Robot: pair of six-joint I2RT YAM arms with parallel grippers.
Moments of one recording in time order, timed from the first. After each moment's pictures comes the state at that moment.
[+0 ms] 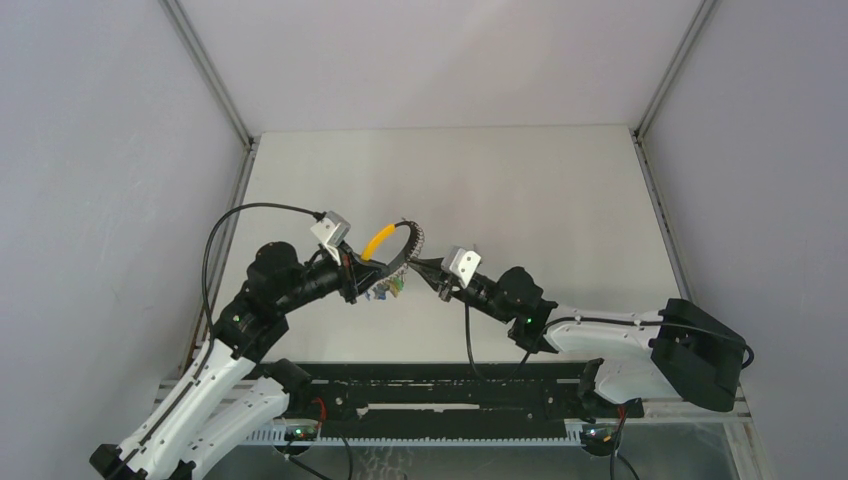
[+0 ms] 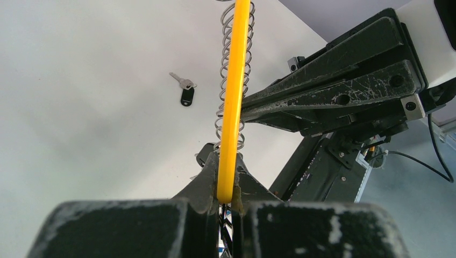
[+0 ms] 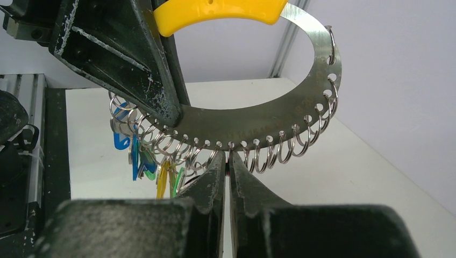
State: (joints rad) left arm -0.56 0.63 0.72 -0.31 0.40 -0.27; right arm 1.05 1.28 0.52 0.94 -0.06 -0.22
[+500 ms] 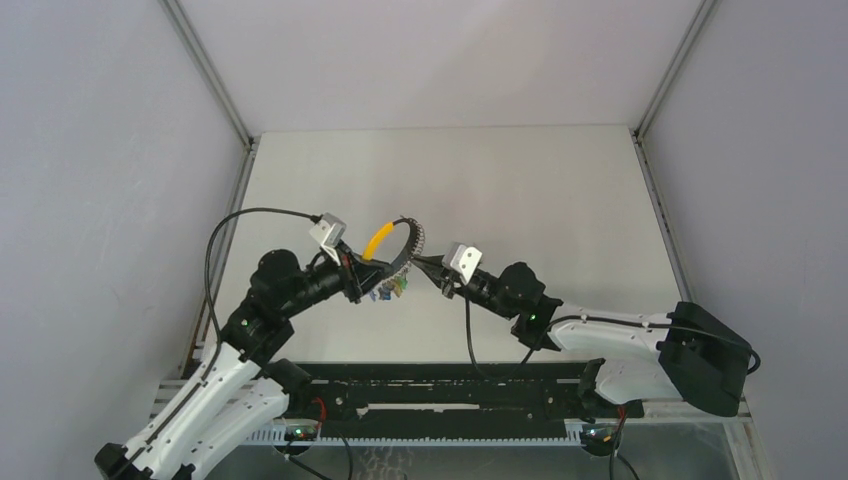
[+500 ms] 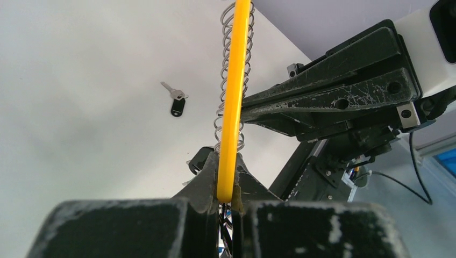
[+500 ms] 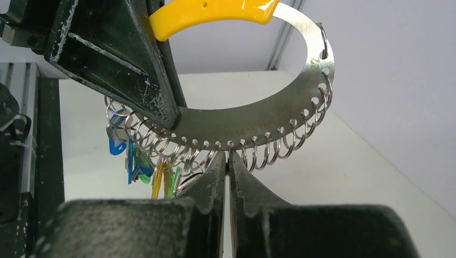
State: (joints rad) left arm -0.56 0.61 0.65 -0.20 0.39 -0.36; right arm 1.02 1.25 0.53 0.88 -0.07 -0.23
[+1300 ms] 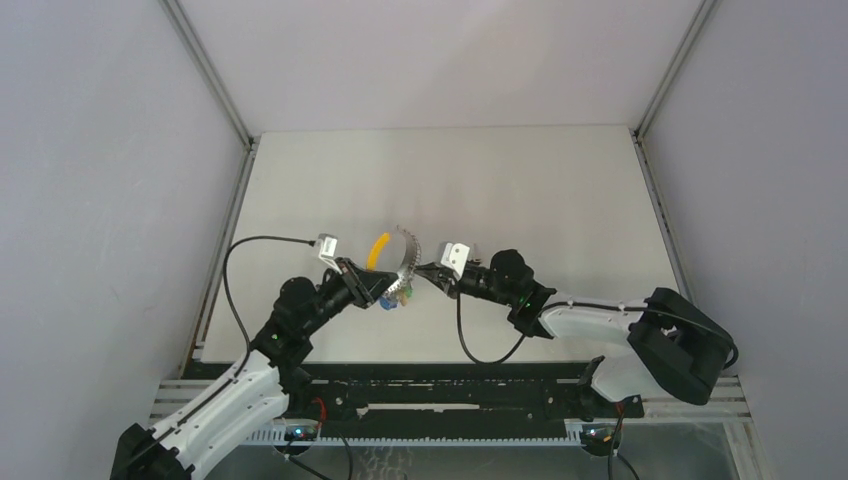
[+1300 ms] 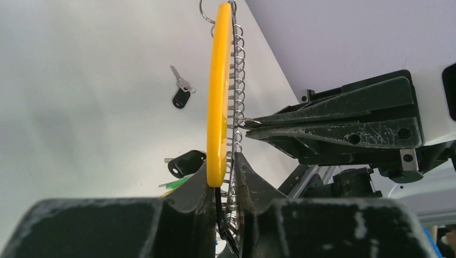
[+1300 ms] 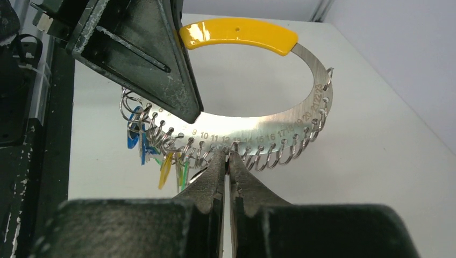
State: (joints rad) left arm -0.56 0.60 0.25 0.26 0.22 -0.76; right arm 0.91 1.35 0.53 0.78 -0.32 -0.25
